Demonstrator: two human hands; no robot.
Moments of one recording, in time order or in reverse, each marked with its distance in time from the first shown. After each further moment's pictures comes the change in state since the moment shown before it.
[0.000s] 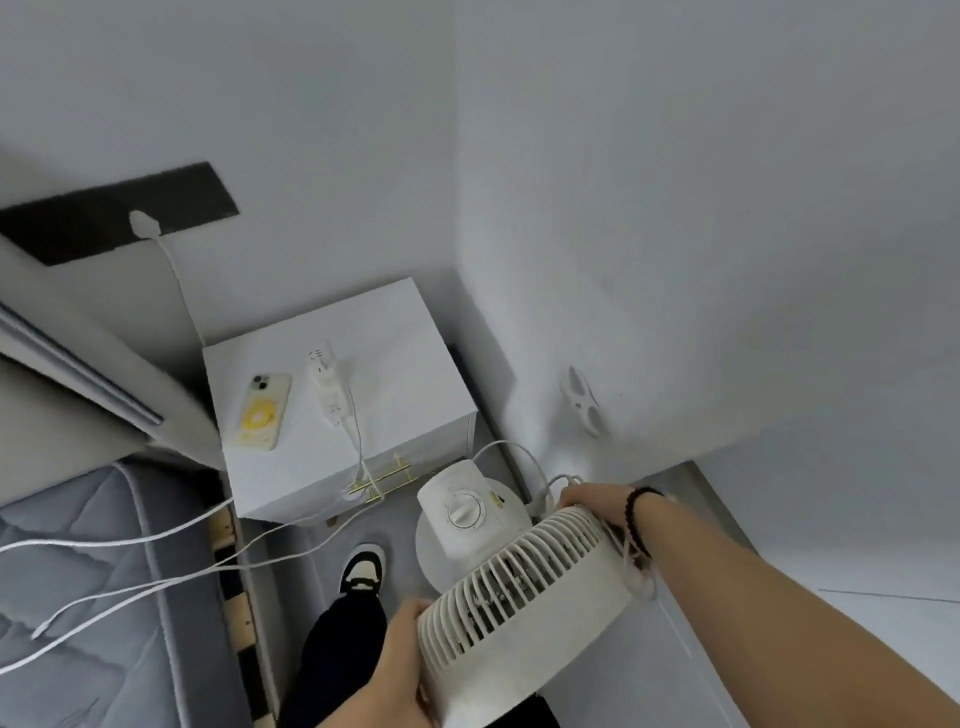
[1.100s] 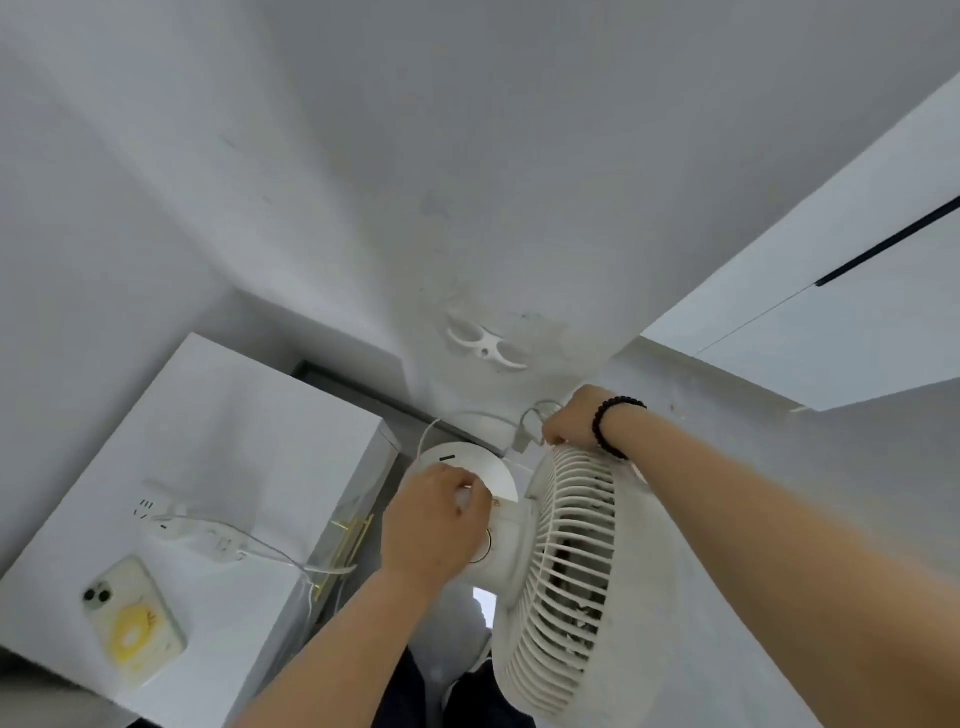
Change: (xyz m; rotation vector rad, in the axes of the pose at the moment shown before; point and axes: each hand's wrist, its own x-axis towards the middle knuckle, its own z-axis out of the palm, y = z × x) left_hand 0.079 0.127 0.090 1.754 -0.282 1.275; right_hand 0.047 0.013 -0.002 0.088 0.372 0.160
